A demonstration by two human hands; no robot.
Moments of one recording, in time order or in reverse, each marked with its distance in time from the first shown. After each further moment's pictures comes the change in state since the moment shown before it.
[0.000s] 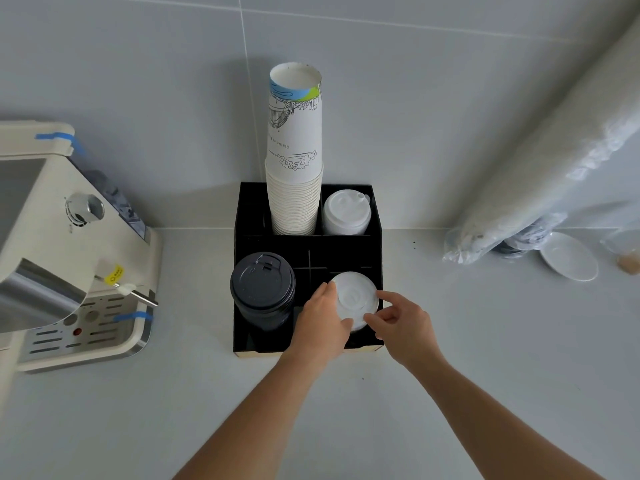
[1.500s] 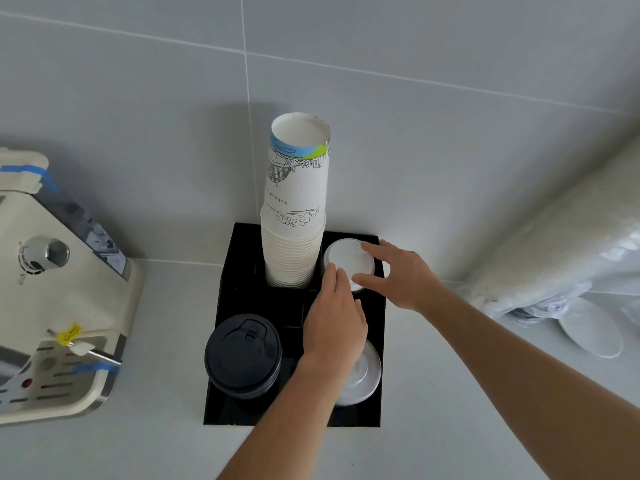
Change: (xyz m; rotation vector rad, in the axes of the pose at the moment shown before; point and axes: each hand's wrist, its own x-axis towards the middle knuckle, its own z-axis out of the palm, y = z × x) left_hand 0.076 0.059 -0.028 0.039 0.244 0.010; right_hand 0.135 -0.122 -0.050 -0.536 -0.153 -0.340
